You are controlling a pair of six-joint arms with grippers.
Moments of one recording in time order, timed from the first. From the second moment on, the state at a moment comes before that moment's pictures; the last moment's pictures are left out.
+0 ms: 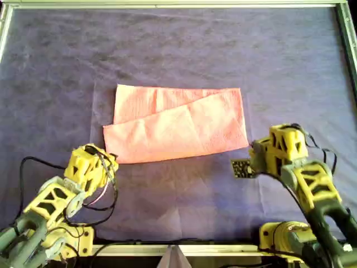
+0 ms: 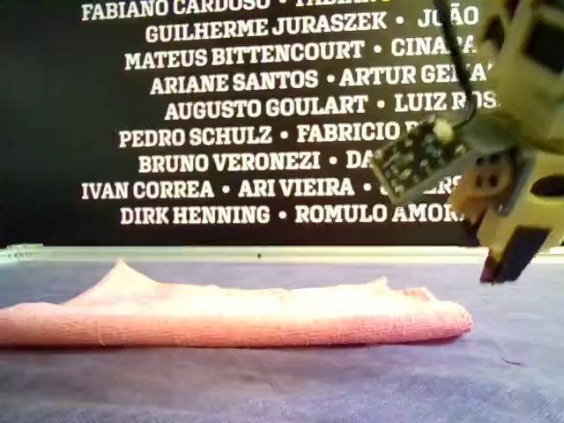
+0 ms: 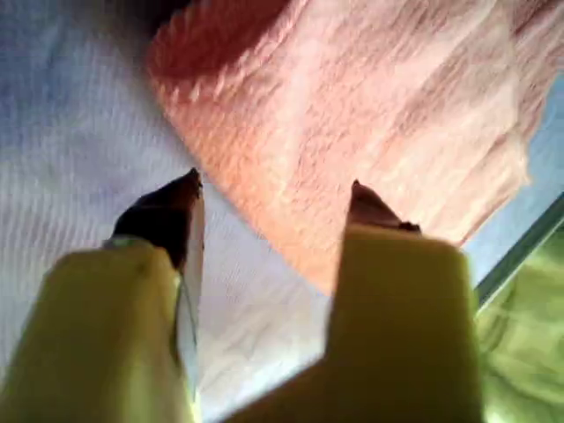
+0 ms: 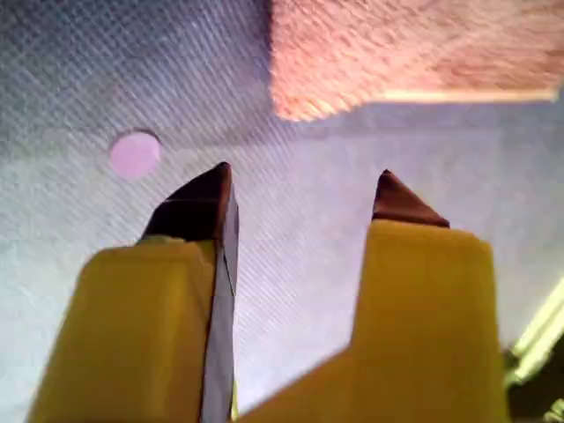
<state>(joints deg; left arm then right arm) -27.5 137.6 156.9 21.2 0.4 -1.8 14.9 127.8 138.6 44.4 -0.4 -0.4</state>
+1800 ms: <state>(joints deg) -12.7 176.9 171.7 21.2 -19.0 -2.3 15.6 99.1 122.5 45.2 -11.5 -2.5</state>
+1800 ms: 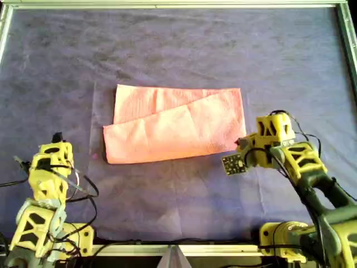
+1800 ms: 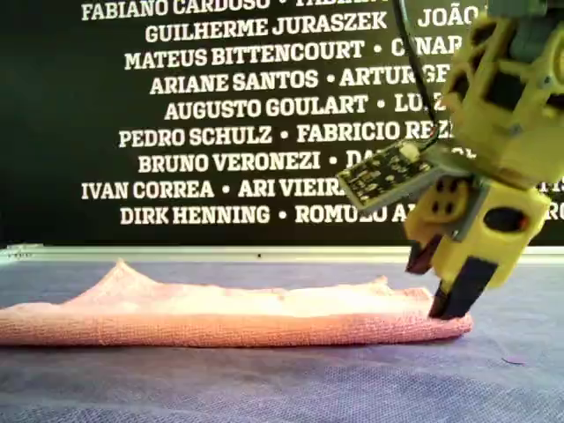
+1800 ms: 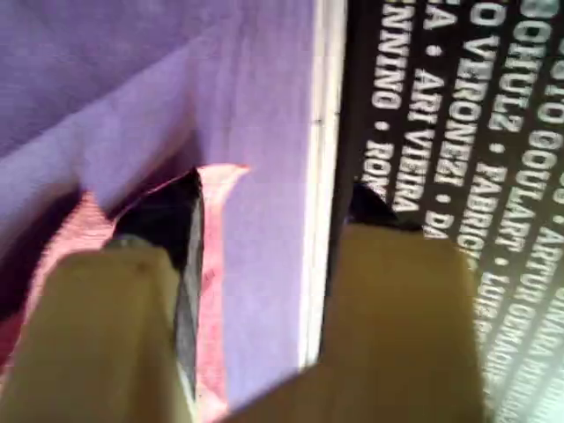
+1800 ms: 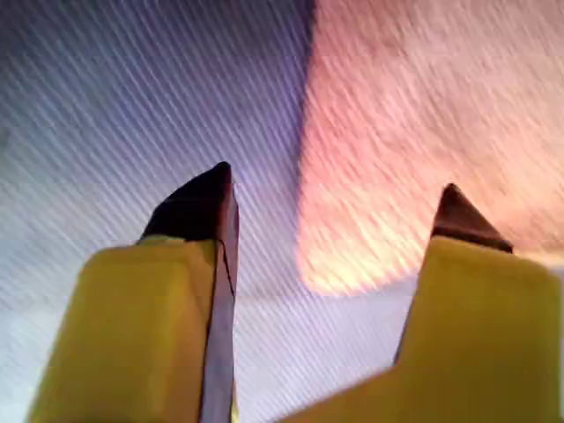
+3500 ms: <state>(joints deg) -12.0 176.9 172.3 21.2 -19.0 -2.3 14.4 76.2 103.6 40.8 -6.5 -2.5</state>
